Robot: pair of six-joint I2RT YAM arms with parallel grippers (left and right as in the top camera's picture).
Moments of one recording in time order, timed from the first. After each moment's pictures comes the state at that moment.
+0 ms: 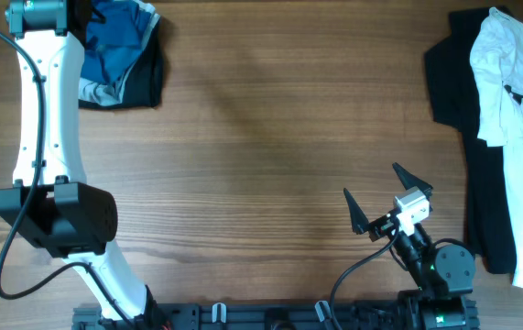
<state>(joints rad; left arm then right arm) 0.06 2.01 2.16 -0.63 -0.08 -0.15 0.08 0.05 0.02 0.02 -0.37 -0.12</state>
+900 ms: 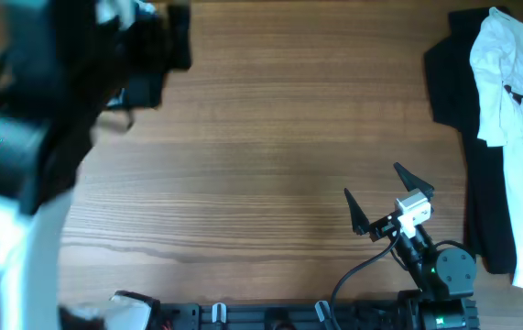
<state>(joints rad) -0.29 1.46 2.15 -1.14 -0.08 -0.15 0.08 0.02 0.01 0.03 -0.37 -0.12</state>
